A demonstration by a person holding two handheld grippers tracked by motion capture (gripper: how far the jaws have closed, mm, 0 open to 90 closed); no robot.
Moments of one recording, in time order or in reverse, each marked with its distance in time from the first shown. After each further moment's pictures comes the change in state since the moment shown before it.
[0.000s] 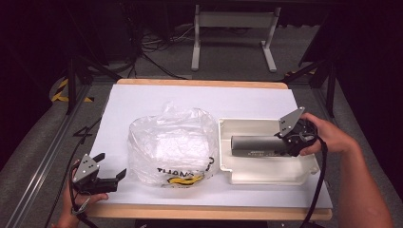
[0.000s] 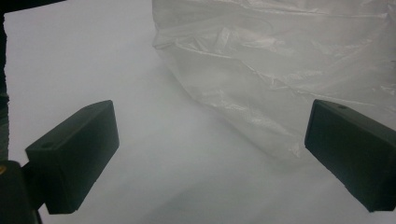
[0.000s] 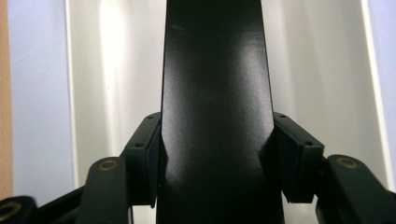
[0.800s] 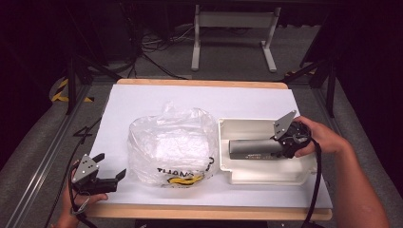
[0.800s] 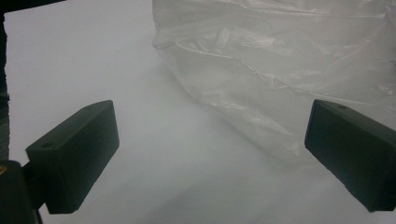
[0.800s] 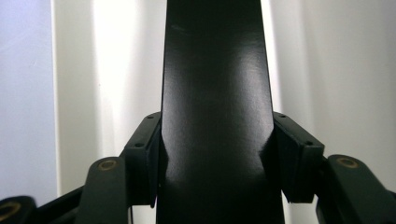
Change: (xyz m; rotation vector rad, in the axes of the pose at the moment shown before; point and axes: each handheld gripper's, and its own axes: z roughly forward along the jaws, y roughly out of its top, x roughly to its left) left arm 0.001 0.000 -0.001 -0.002 0.003 -0.001; right arm -0.004 -0.002 0.022 0.018 0.034 -0.011
